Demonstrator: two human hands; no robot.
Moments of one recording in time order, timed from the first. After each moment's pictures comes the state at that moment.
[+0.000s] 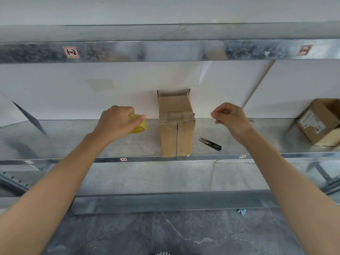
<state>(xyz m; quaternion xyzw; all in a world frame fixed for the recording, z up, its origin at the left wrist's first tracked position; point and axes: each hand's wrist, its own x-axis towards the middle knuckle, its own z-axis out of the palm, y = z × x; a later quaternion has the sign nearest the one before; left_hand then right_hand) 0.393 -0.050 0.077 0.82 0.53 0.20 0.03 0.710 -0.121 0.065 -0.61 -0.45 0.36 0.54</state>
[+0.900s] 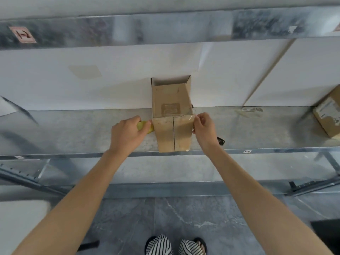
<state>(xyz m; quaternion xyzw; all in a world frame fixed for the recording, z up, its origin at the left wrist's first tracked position) 0.438 -0.043 -0.004 0.79 0.57 0.24 0.02 0.657 -0.079 -0.021 -0.67 -0.39 0.35 0.53</state>
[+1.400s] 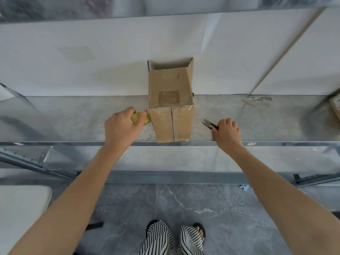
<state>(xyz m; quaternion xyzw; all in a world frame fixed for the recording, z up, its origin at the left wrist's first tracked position) 0.445 -0.054 -0.011 0.76 0.59 0.27 0.01 0.745 -0.086 -0.104 -0.82 -0.56 0.11 0.08</state>
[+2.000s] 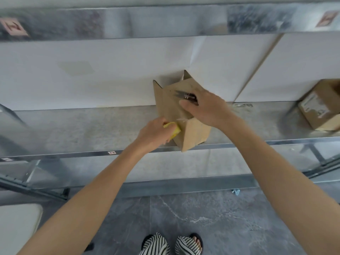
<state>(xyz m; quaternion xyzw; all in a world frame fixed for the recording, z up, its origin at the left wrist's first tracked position) 0.507 -0.078 0.027 0.72 0.56 0.14 0.39 0.679 -0.092 0.070 -0.71 -0.66 0.11 0.20</state>
